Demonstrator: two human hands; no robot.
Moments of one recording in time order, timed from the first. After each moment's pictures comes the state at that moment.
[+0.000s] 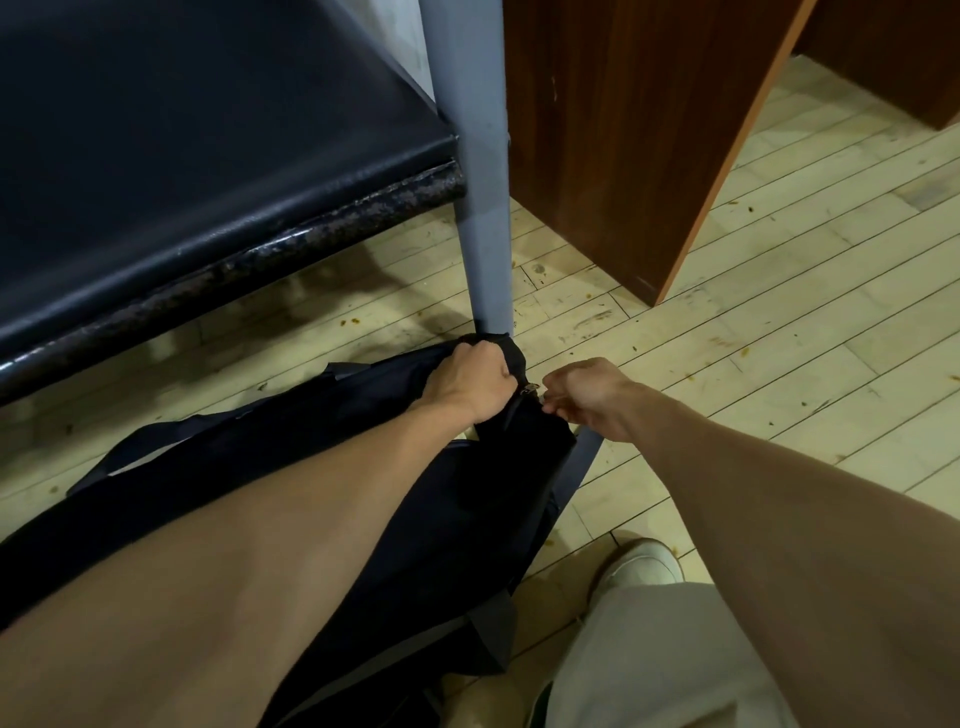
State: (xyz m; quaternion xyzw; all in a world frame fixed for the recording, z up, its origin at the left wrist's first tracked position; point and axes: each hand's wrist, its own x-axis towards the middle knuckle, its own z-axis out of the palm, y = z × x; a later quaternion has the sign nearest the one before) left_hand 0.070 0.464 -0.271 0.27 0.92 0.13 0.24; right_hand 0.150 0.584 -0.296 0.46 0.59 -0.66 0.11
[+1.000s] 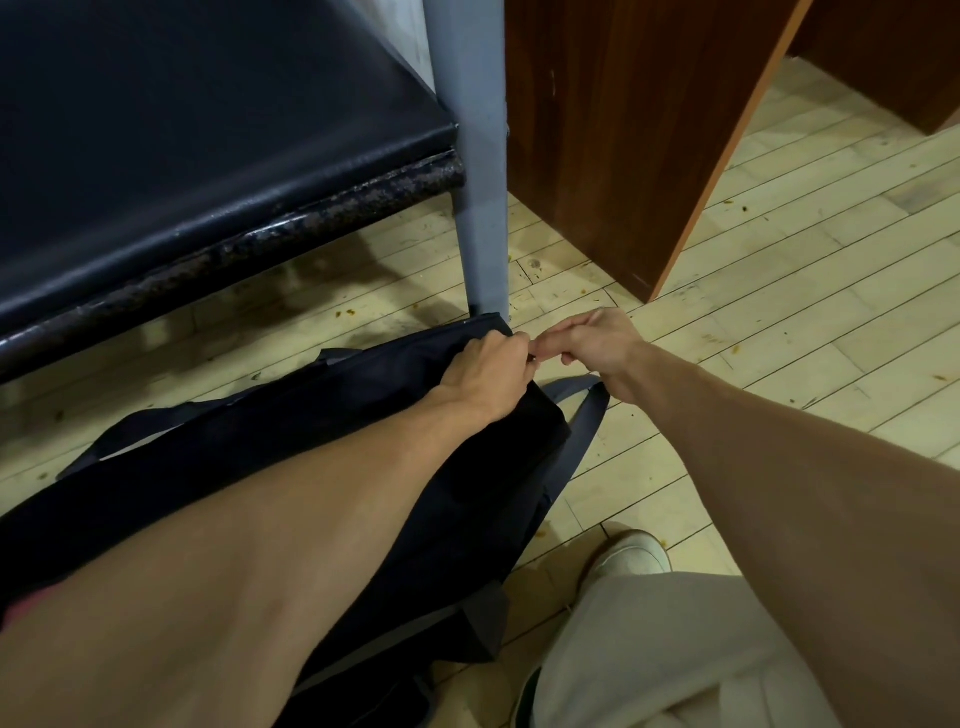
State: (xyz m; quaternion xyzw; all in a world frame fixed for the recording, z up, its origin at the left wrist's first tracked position) left_hand 0.085 0.474 -0.271 0.39 0.90 0.11 0.15; right_hand 0.145 0.600 -0.262 0.38 0.69 -0.61 0.05
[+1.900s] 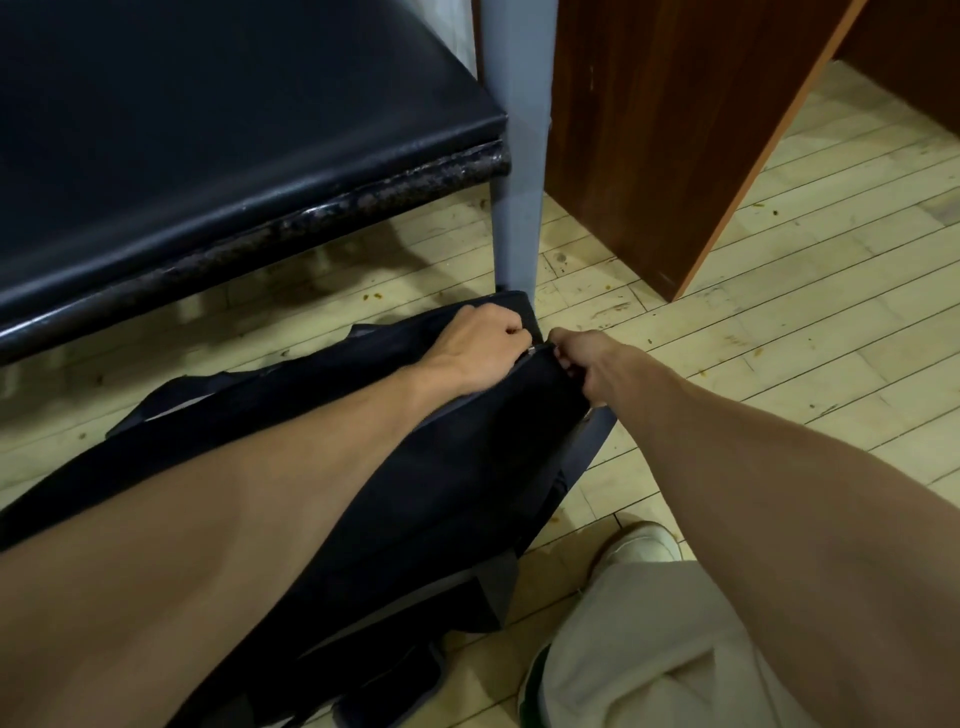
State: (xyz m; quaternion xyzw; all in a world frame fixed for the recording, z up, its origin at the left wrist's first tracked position) left_hand 0.077 0.437 -0.221 0.29 0.90 0.23 0.24; right_hand 0.120 0.567 -0.289 0.50 0.57 -0.64 0.13
